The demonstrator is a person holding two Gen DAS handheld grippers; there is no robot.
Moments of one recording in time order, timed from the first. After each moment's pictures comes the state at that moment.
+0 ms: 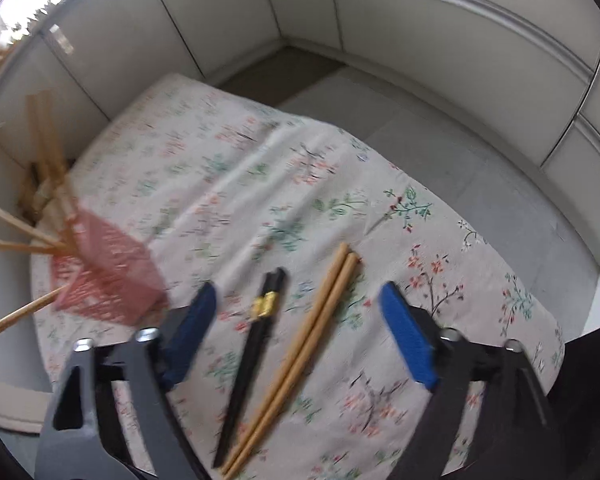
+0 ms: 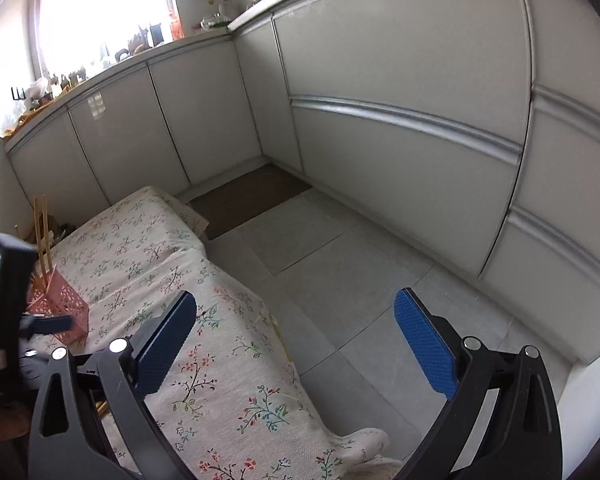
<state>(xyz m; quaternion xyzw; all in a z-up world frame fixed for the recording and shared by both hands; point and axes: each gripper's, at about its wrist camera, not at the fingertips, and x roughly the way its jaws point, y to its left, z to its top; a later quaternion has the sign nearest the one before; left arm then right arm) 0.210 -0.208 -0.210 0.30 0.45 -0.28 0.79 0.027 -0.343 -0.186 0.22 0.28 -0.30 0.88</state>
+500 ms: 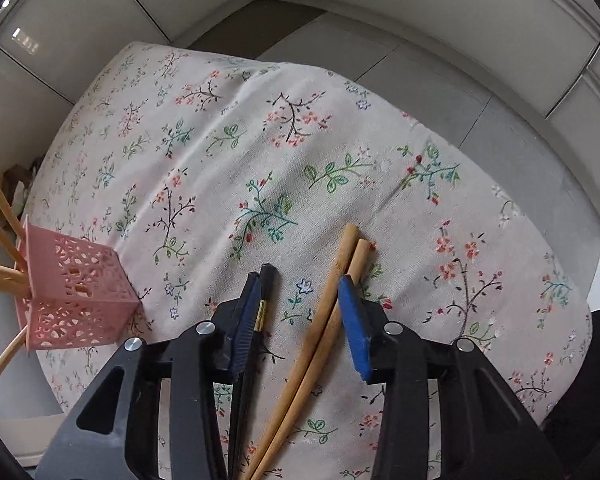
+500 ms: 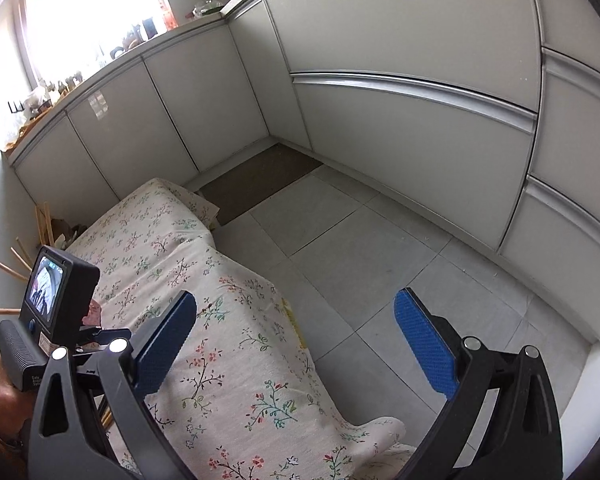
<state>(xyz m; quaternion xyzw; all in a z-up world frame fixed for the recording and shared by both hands) 0.241 -0.222 -0.244 0.35 0.51 -0.29 0.73 0.030 -0.356 -0.192 0.27 0.29 -0.28 0.88</state>
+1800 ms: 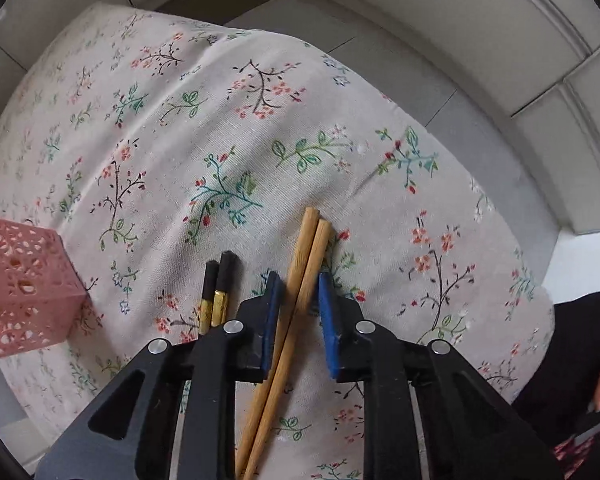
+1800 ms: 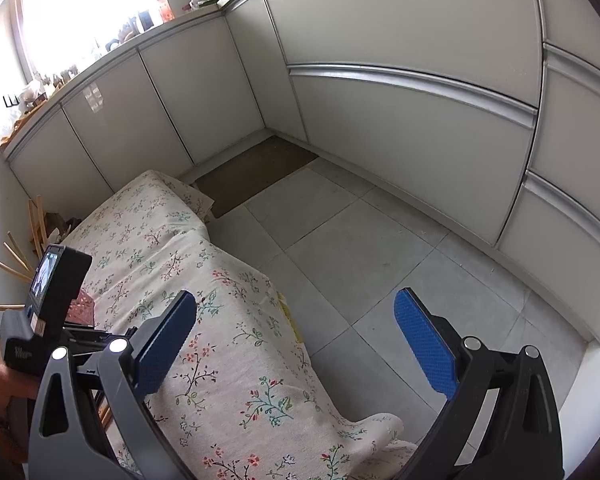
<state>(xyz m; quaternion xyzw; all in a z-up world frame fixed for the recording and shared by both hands) 0.255 -0.223 -0.252 0.30 0.58 -0.34 0.68 0.038 -0.357 -0.200 0.27 0.32 -0.27 0.87</state>
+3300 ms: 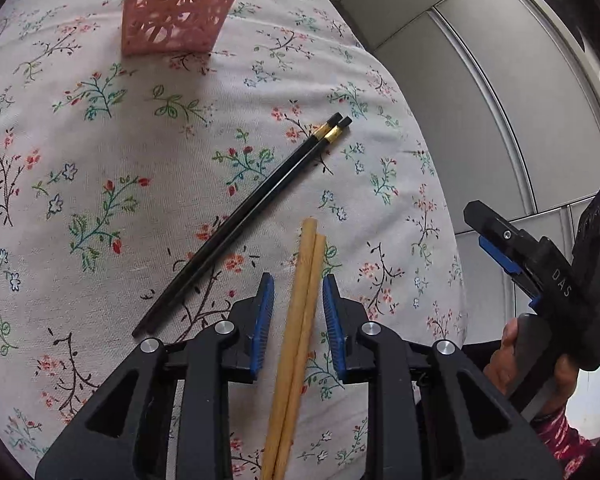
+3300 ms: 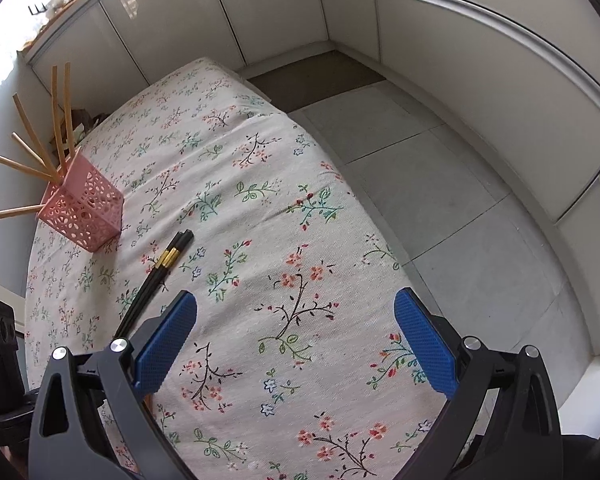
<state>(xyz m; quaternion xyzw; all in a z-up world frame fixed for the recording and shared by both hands) 0.202 -0.042 -0.236 -0.07 0.61 -0.32 0.72 0.125 -0.273 -0.245 0.24 0.46 -0.17 0.84</state>
